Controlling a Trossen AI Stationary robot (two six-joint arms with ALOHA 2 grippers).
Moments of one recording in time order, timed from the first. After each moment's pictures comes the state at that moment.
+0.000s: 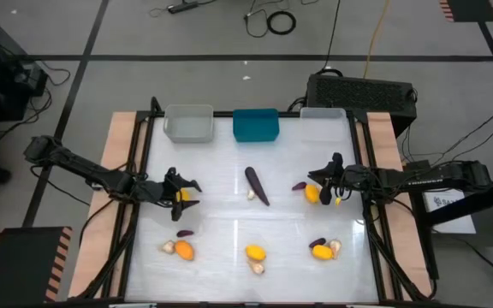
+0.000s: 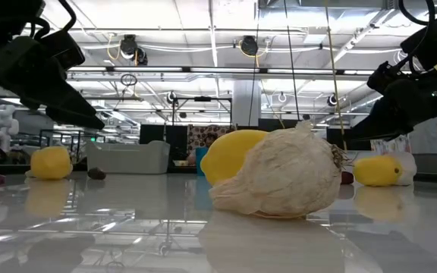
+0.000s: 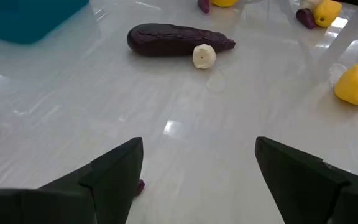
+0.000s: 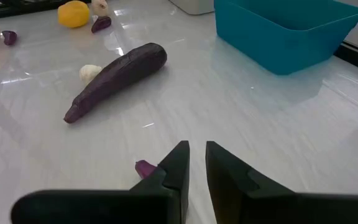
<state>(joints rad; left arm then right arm) -0.32 0.74 0.18 0.02 -0.39 -0.41 -0.05 0.55 0.03 0.09 0.28 0.24</state>
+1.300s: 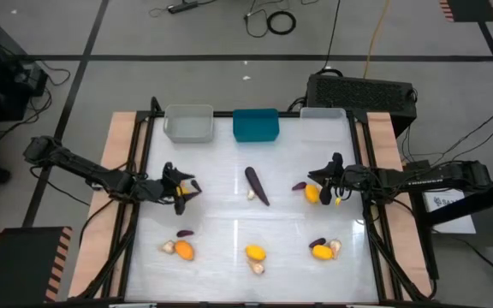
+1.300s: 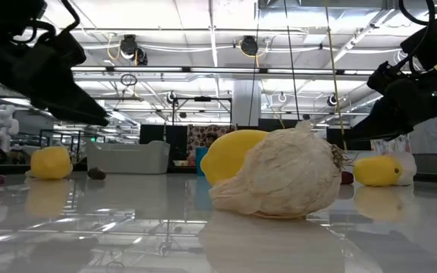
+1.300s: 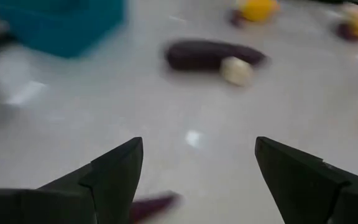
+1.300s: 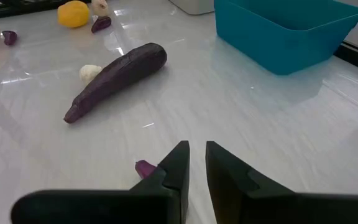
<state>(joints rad) -0.31 0.74 0.18 0.03 -0.56 -0.40 -0.05 0.55 0.03 0.09 0.28 0.24</state>
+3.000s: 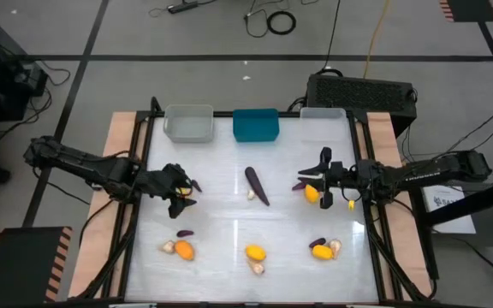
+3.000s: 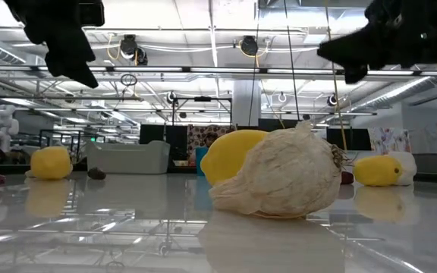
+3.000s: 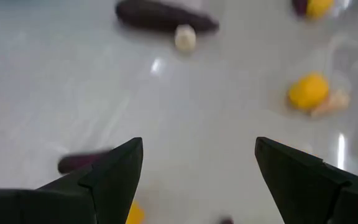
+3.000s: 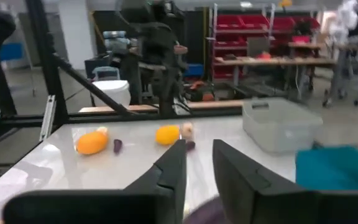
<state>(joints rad) -0.24 0.91 0.72 -0.65 -0.16 -0.63 0.06 0.74 0.20 0.58 0.12 0.02</state>
